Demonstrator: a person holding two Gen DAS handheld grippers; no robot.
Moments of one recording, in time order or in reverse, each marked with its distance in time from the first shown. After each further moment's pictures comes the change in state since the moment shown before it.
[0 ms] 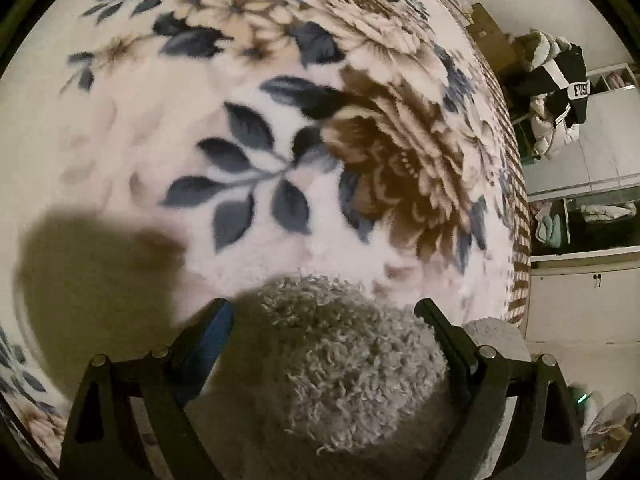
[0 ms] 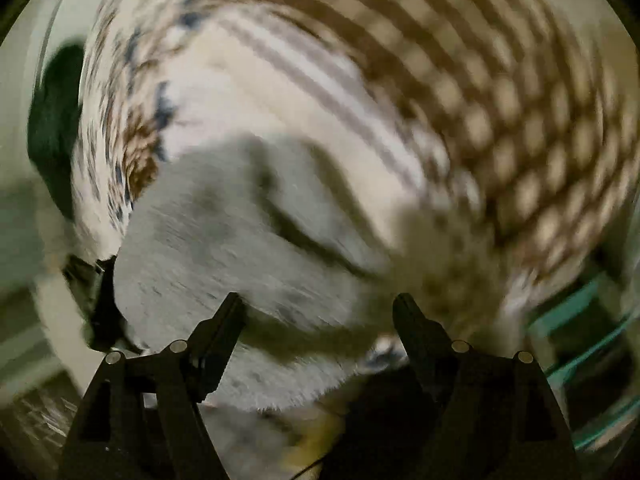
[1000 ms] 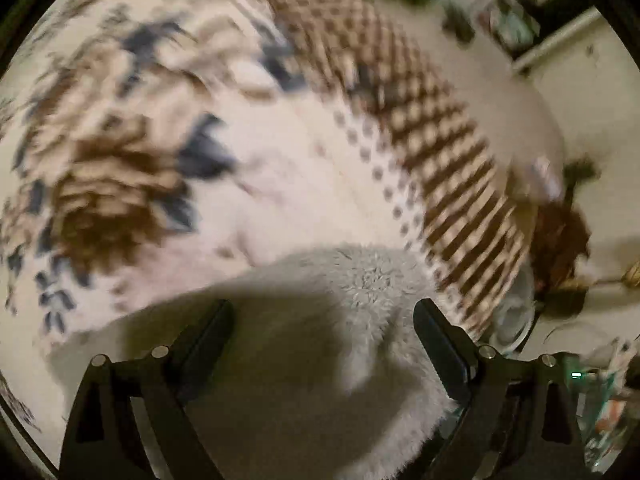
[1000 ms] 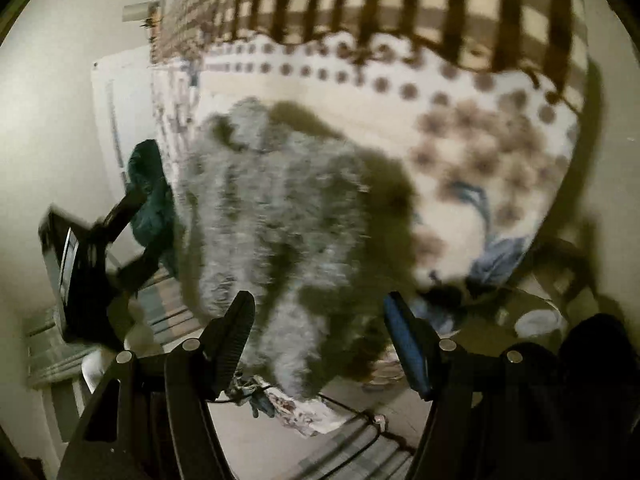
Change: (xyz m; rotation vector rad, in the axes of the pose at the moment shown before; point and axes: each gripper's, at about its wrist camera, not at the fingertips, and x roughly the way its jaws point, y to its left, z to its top) left arm 0.069 -0.238 -0.057 0.682 0.278 0.203; right arm 0.023 -0.092 -0.096 0.141 -0.188 0.388
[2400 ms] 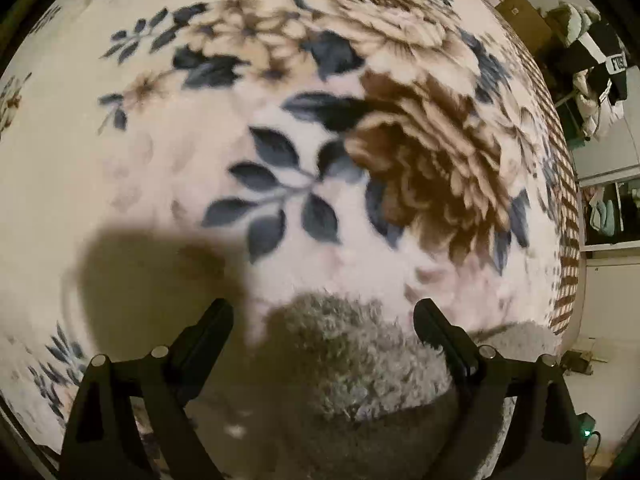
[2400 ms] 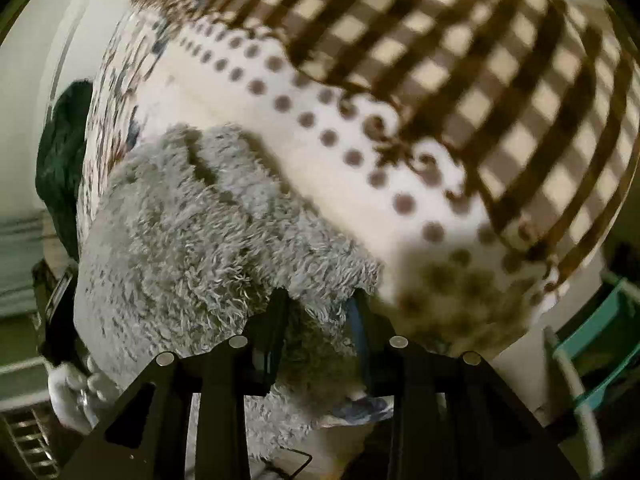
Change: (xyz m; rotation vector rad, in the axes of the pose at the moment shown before) left arm -0.022 0.228 -0.097 -0.694 -0.175 0.037; right arm 0.037 0.083 0.062 -0.315 -0.029 -0.441
